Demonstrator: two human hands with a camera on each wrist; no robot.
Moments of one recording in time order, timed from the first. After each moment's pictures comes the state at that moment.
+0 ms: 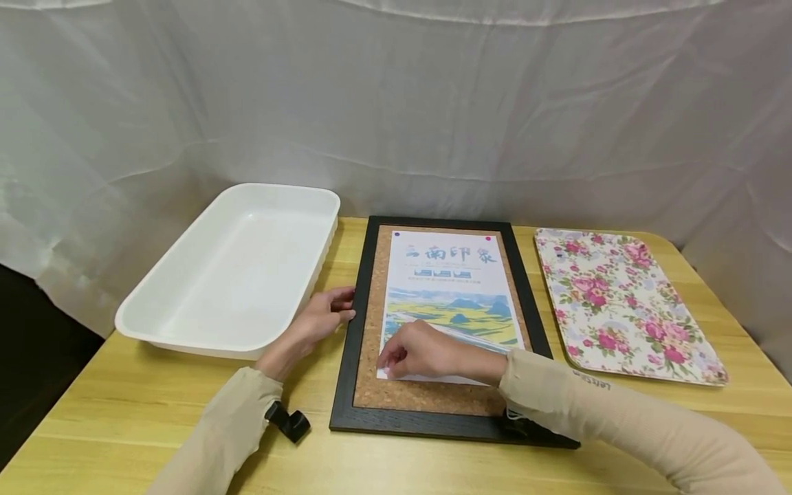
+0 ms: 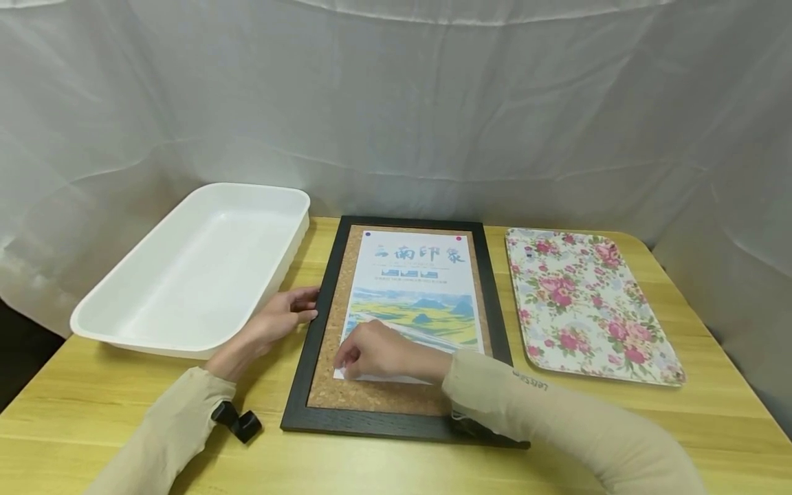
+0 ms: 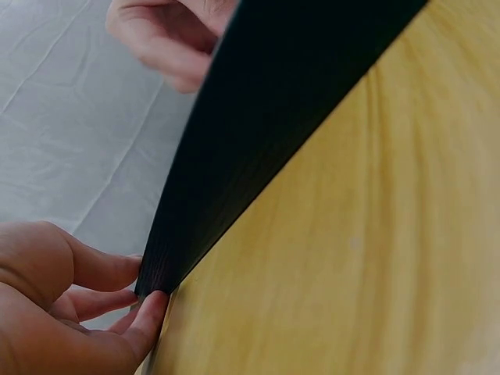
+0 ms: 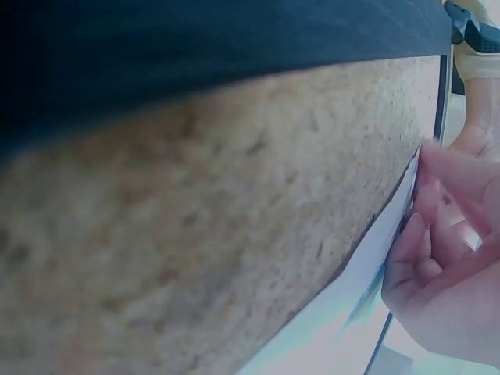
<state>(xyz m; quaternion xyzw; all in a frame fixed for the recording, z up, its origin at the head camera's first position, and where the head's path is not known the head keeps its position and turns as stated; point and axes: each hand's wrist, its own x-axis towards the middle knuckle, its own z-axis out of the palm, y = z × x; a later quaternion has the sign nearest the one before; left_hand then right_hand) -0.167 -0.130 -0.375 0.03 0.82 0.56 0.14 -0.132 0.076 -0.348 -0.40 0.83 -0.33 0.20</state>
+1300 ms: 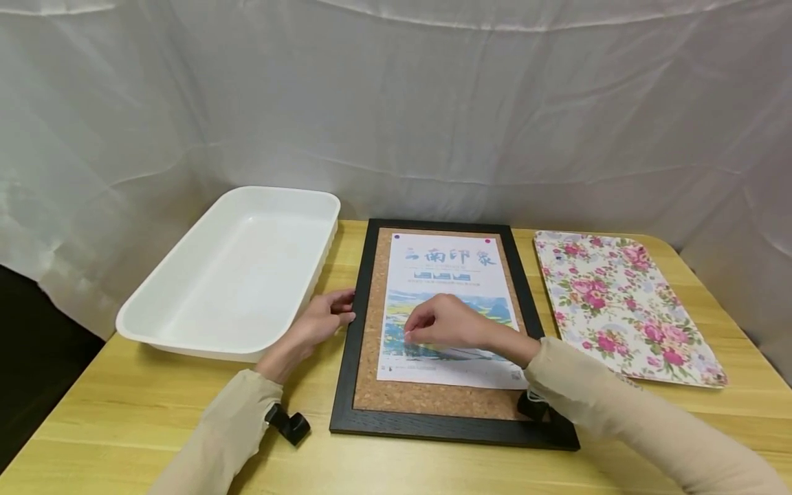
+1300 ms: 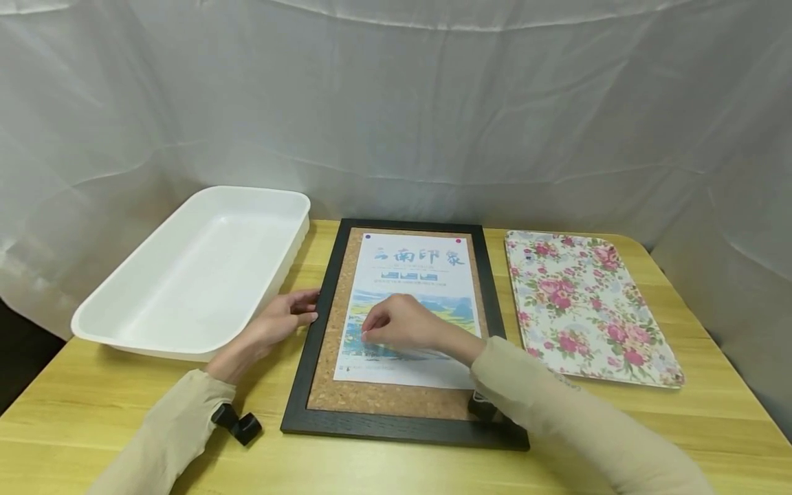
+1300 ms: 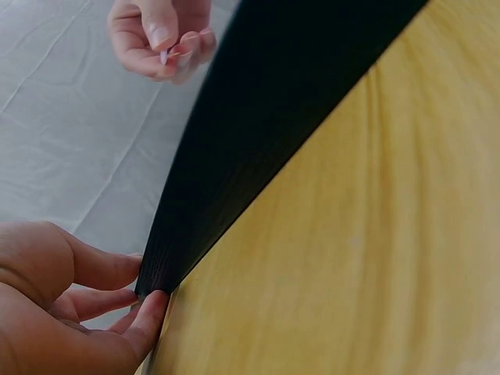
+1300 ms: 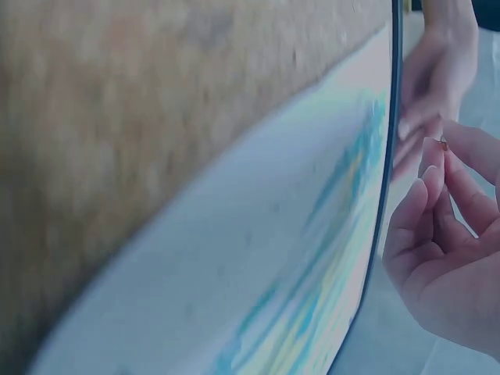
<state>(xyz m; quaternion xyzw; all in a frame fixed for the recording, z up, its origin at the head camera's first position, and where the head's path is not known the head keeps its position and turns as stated) -0.165 -0.130 -0.375 0.02 0.82 0.56 0.14 -0.156 0.112 -0.330 -0.32 0.86 -0.36 0.18</state>
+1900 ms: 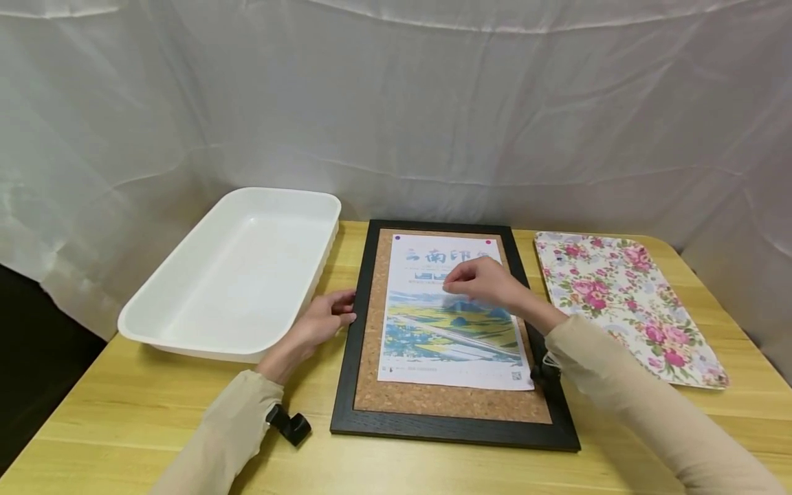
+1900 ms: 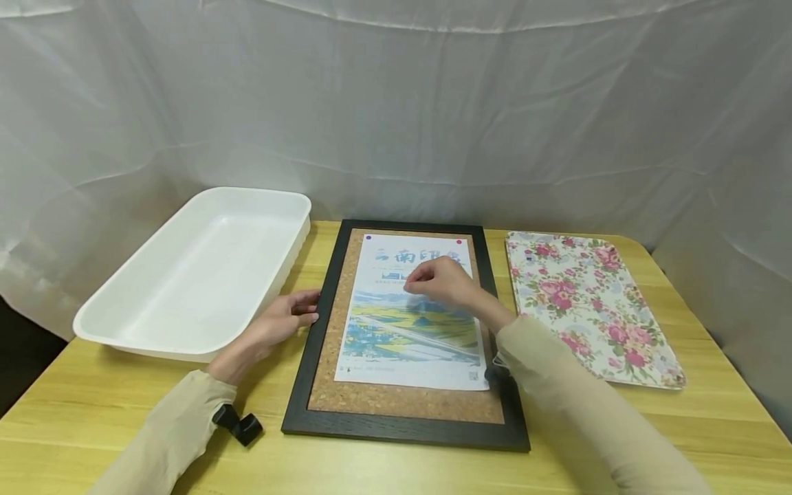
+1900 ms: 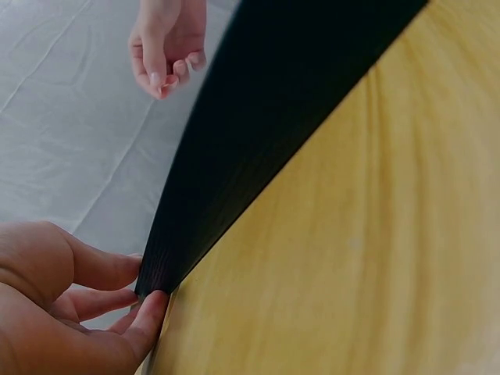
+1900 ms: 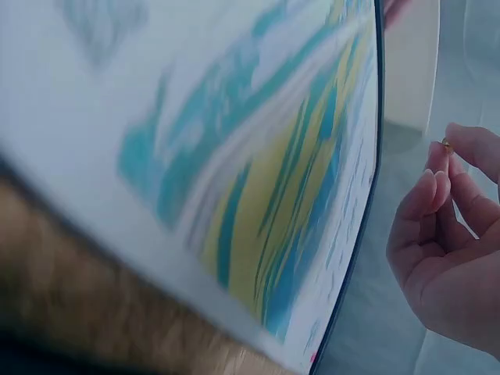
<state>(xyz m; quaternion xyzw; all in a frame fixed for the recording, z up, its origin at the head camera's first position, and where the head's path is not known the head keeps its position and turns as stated) -0.164 -0.129 -0.374 0.02 0.82 0.55 0.13 -0.202 0.165 -0.325 -0.17 0.90 -0.38 0.12</state>
